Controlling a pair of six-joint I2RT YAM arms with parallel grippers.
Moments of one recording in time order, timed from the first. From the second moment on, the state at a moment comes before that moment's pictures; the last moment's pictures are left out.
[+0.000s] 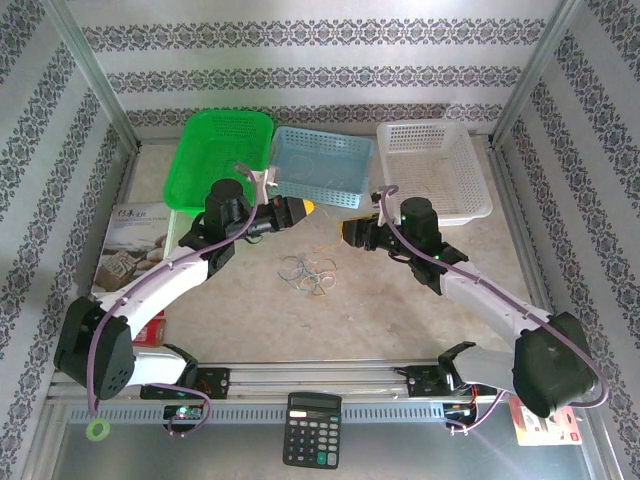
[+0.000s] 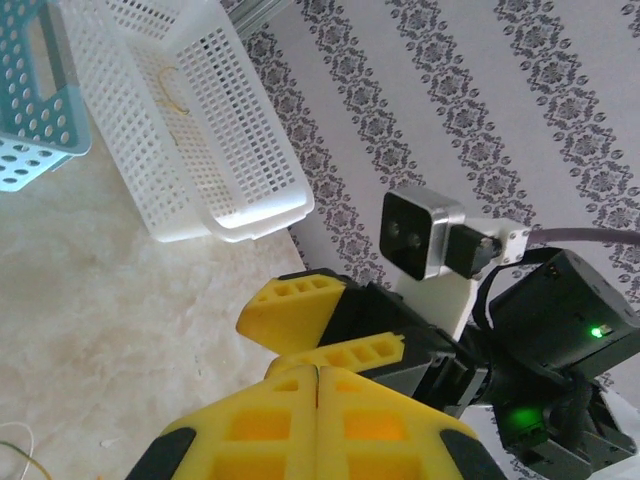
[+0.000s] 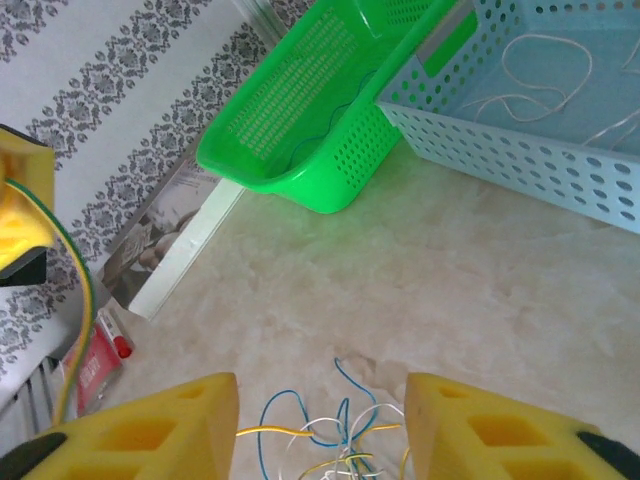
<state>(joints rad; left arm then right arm) -0.45 1.31 0.89 0.24 0.63 -0.87 0.44 1.20 0.70 0.13 -0.48 0.45</state>
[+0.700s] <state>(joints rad) -0.45 1.31 0.92 0.21 0.57 -0.87 0.50 1.02 0.65 0.20 -0.43 0.51</state>
